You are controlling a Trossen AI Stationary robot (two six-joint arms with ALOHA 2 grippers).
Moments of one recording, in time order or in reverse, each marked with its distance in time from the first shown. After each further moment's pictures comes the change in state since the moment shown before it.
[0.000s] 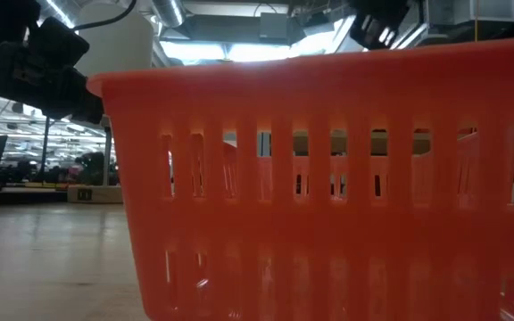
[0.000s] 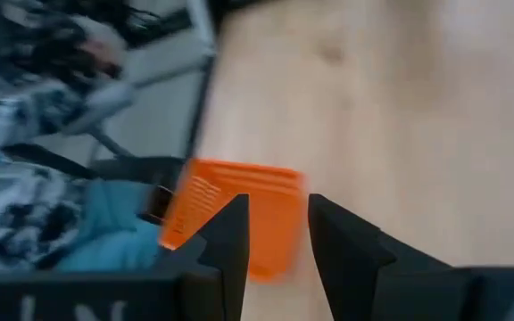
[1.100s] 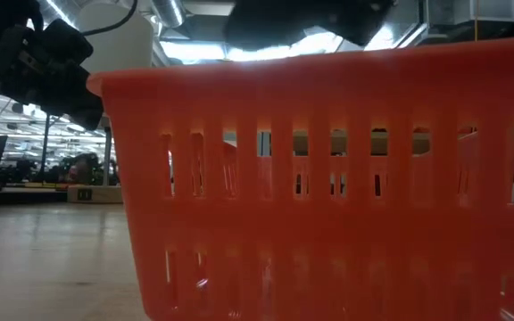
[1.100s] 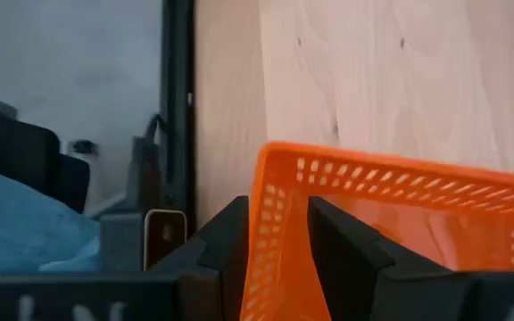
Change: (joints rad) left arm 0.000 0.000 0.000 0.025 0.000 -0.184; right arm 0.472 0.957 0.872 -0.319 0.479 0.282
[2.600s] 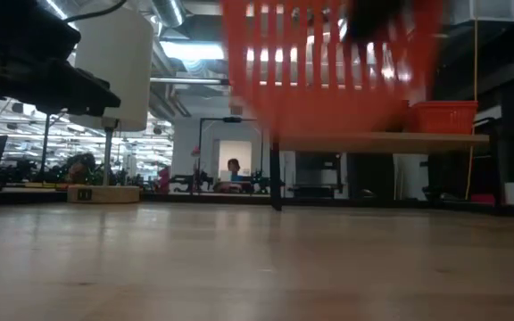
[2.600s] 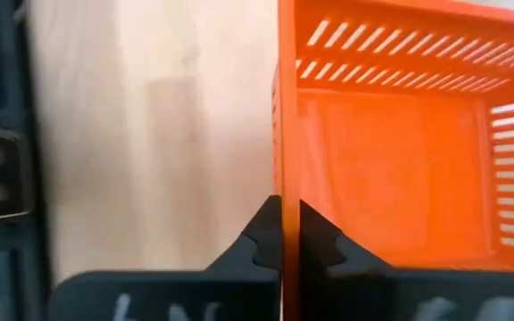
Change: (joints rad) left arm -0.041 -0.003 0.000 -0.002 0.048 0.276; right arm 0.053 0.066 0.212 -0.527 0.239 0.085
